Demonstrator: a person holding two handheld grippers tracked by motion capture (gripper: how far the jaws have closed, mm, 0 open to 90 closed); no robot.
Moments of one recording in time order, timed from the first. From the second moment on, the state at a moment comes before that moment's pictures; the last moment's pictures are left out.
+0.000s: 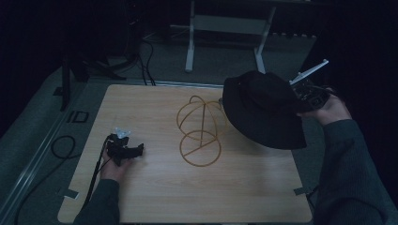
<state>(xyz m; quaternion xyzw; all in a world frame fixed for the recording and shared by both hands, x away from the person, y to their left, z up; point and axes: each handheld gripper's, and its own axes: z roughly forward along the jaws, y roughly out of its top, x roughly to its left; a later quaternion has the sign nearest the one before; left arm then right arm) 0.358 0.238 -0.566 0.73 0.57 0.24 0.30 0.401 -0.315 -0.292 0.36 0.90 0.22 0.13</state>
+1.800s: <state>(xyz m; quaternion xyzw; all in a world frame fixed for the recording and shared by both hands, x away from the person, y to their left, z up) 0.358 0.238 -0.566 0.73 0.57 0.24 0.30 0.378 -0.316 -0.254 0.27 0.91 0.28 0.11</state>
